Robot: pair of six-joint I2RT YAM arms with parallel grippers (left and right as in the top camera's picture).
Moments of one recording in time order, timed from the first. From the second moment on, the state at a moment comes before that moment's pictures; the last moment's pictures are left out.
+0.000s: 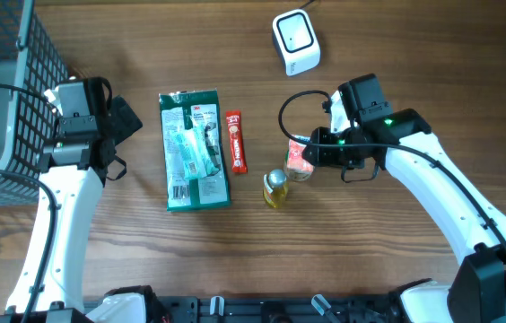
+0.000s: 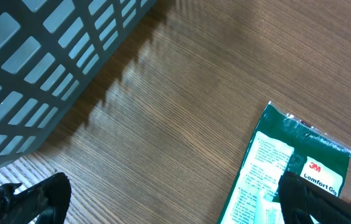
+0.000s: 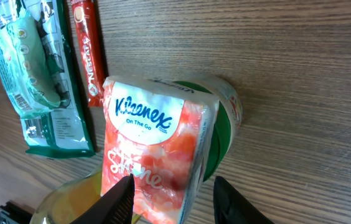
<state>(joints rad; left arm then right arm) 0.08 1.34 1.05 -0.65 -0.27 -0.48 0.33 1.55 1.11 -0.81 -0.35 0.39</state>
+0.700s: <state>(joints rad) 0.08 1.34 1.05 -0.65 -0.27 -0.48 0.33 1.55 1.11 -0.80 -0.35 0.39</state>
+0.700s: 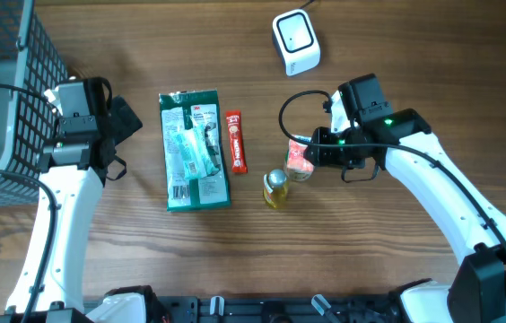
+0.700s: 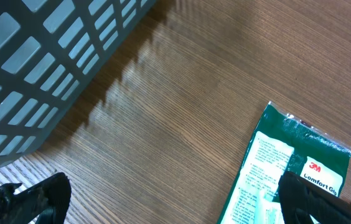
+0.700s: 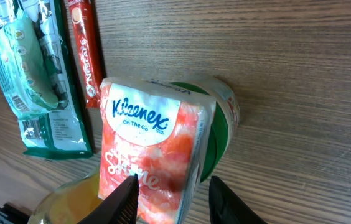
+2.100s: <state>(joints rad) 0.08 1.34 1.05 -0.65 -0.27 -0.48 0.45 1.50 1.13 -0.35 -0.55 0.47</state>
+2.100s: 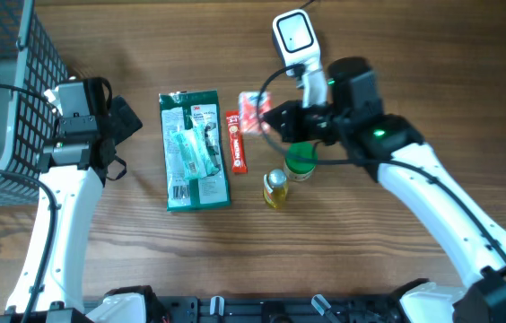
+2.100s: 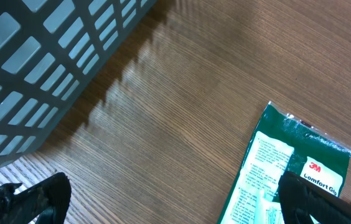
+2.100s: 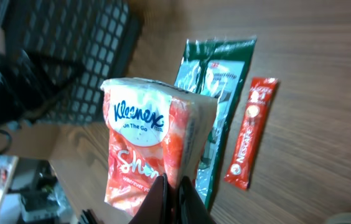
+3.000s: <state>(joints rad) 0.08 1.34 1.05 -0.65 -0.27 -0.48 0.54 1.38 1.14 -0.54 -0.13 0.50</state>
